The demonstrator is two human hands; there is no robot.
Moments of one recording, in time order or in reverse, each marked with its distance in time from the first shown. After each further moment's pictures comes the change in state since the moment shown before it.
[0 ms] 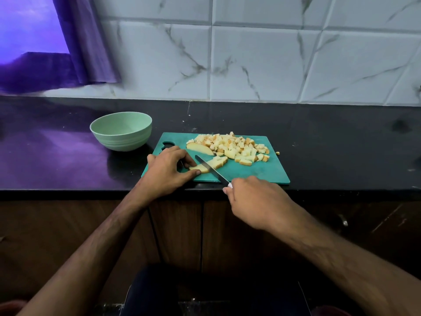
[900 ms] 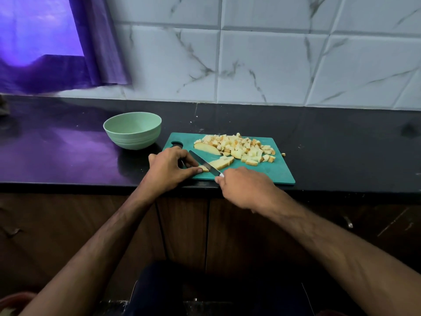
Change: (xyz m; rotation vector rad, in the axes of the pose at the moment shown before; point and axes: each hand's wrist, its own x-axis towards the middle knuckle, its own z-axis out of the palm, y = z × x) left_hand -0.007 -0.001 -0.010 -0.046 0.046 -0.119; right_hand 0.029 -0.019 -0.002 0.026 -0.008 -0.012
